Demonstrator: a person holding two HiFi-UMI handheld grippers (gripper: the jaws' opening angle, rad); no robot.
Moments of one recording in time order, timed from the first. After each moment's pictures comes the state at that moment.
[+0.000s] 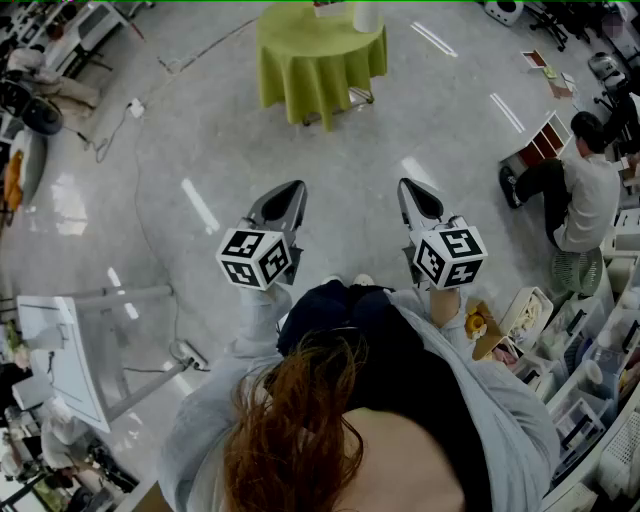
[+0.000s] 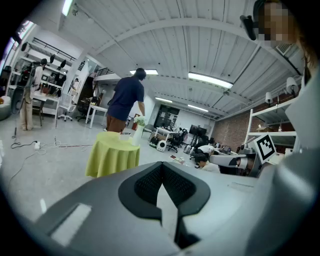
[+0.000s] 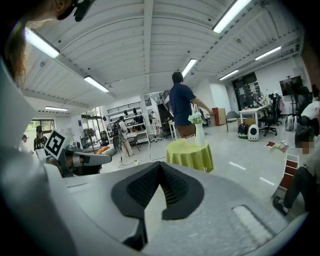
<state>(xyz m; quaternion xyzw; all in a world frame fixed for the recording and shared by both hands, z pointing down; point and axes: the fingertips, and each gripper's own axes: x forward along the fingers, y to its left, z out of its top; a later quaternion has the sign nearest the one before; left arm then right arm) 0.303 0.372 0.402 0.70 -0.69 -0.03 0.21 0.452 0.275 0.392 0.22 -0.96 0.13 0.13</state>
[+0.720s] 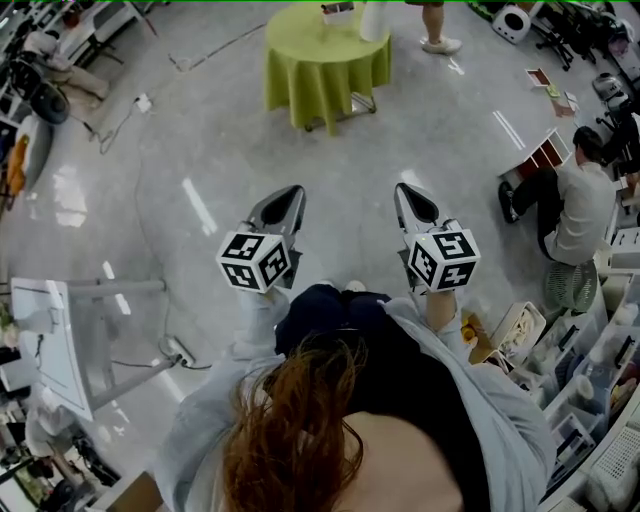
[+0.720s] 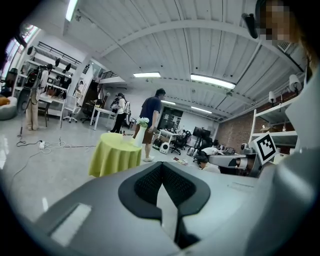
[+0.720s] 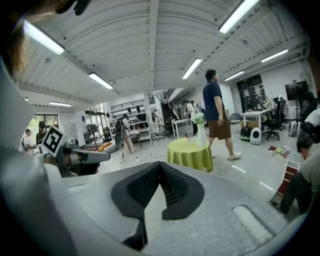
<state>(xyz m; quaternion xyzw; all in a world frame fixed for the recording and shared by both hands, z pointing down) 0.320 0.387 0.402 0.68 -0.70 -0.04 0.20 0.464 0.285 0.393 0.21 -0.96 0.12 0.15</state>
